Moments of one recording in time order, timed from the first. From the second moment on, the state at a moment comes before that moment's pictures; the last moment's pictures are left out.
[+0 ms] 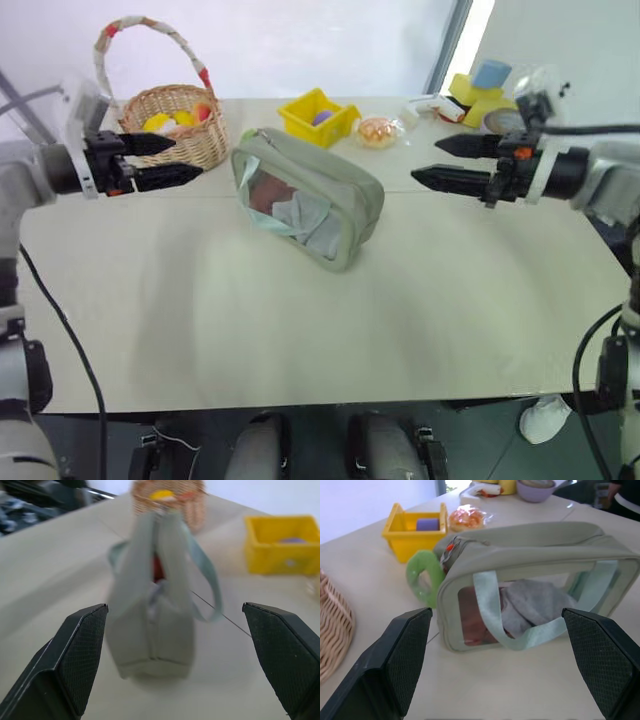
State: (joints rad) left arm -0.90 0.99 0.10 0.28 -0.50 0.73 -1.18; right arm -0.89 -0.86 -0.16 -0.15 0.73 1.11 0.91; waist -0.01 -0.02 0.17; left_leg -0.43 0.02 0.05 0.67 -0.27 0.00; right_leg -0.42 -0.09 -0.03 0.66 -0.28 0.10
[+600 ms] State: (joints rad) left arm -0.76 0.98 0.17 0.07 -0.55 0.81 -1.13; right arm -1.07 -0.55 0.01 -0.19 0.67 1.17 0.62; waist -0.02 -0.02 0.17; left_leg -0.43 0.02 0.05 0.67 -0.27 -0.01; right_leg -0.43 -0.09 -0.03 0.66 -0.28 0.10
